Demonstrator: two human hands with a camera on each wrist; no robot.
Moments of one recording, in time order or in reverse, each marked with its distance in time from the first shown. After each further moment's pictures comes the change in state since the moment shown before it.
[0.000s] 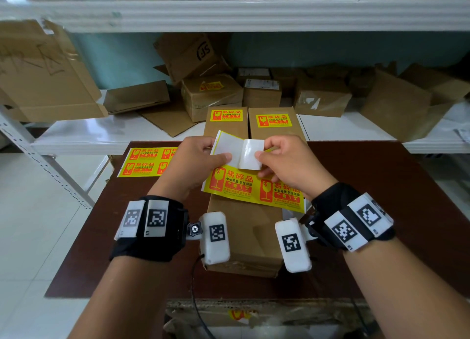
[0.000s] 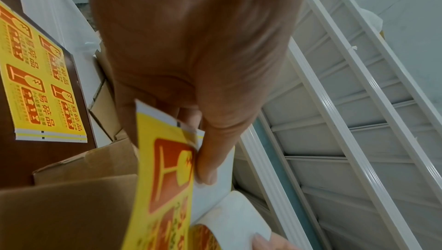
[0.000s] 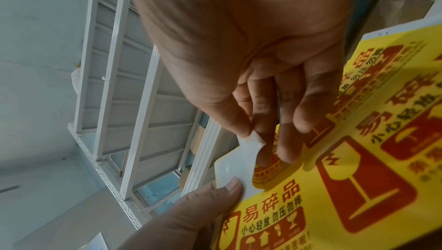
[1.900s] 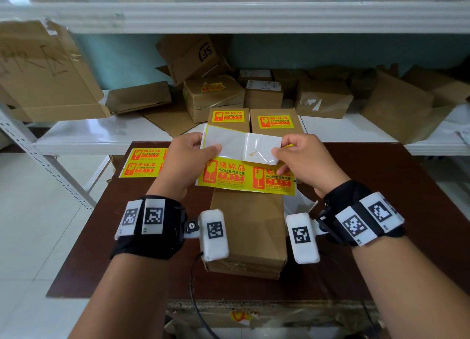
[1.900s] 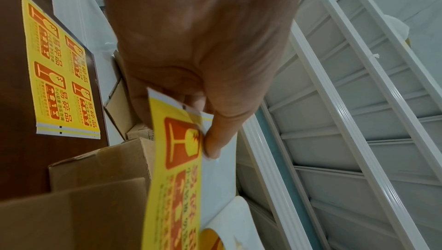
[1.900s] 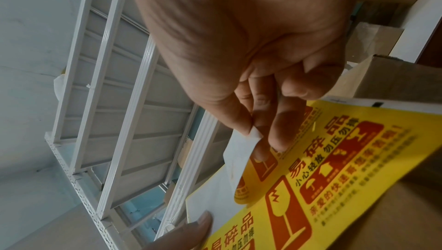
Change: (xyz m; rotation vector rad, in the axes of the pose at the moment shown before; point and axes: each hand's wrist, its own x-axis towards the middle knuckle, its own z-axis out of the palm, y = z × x) left_hand 0.006 -0.008 -0.007 -0.180 0.123 -0.016; right_hand 0.010 0.015 -0.017 -0.054 0.104 0.049
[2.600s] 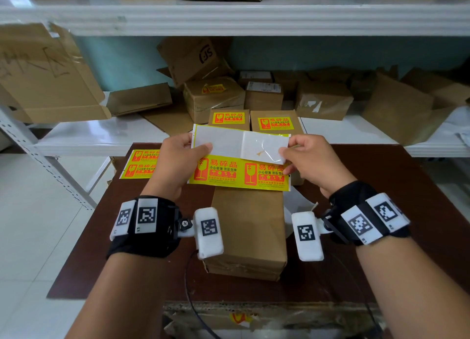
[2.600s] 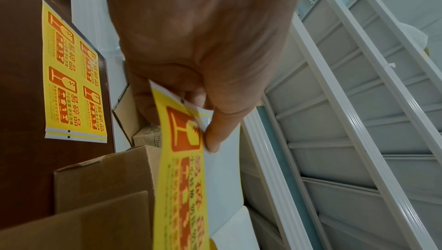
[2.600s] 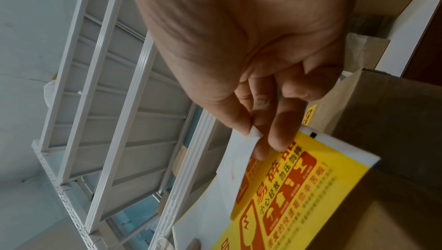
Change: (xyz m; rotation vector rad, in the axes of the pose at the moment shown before) left_hand 0.007 -0.006 -0.010 -0.041 0.085 -0.006; right_hand 0.003 0.005 -0.009 0.045 0.021 0.022
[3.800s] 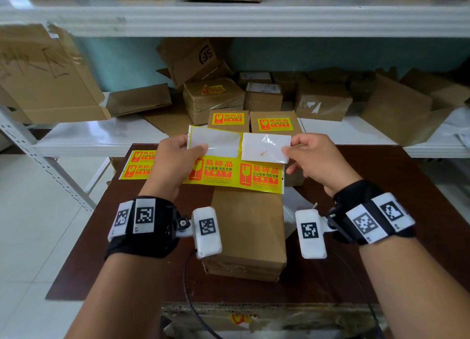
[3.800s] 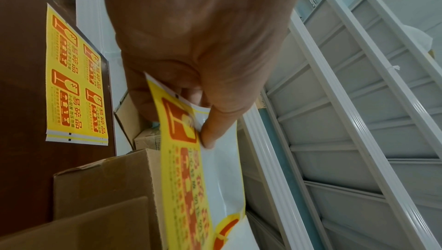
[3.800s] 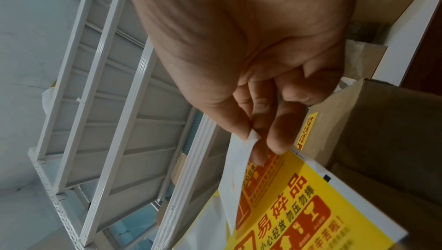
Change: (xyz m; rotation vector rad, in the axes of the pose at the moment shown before) left_hand 0.006 -0.005 -0.005 0.024 0.046 -0.013; right_hand -0.007 -0.007 -0.010 0.067 -0.010 0.023
